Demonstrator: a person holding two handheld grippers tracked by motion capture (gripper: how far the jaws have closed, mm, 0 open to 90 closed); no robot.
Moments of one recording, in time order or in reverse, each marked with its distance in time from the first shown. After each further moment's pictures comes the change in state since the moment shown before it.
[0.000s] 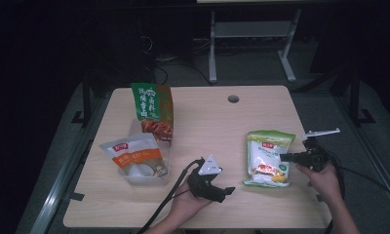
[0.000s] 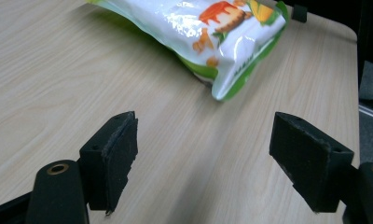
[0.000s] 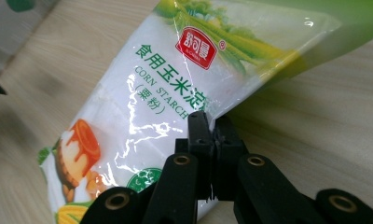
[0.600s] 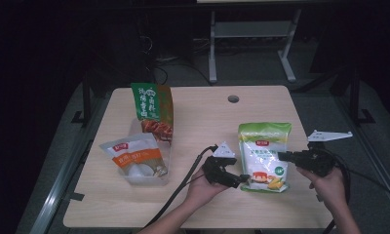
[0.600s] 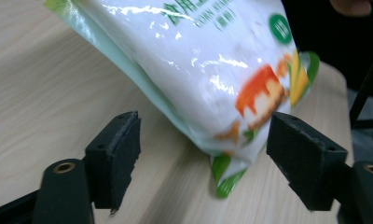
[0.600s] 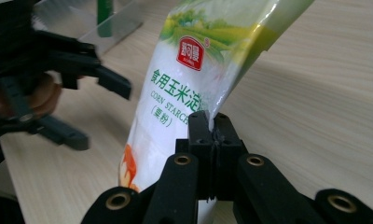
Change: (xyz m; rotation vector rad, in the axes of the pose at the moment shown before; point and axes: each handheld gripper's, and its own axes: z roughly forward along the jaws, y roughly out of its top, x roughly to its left) left arm 0.016 0.037 0.038 -0.026 -0.097 -0.097; right arm 0.053 0.000 -0.038 -0.148 0.065 -0.206
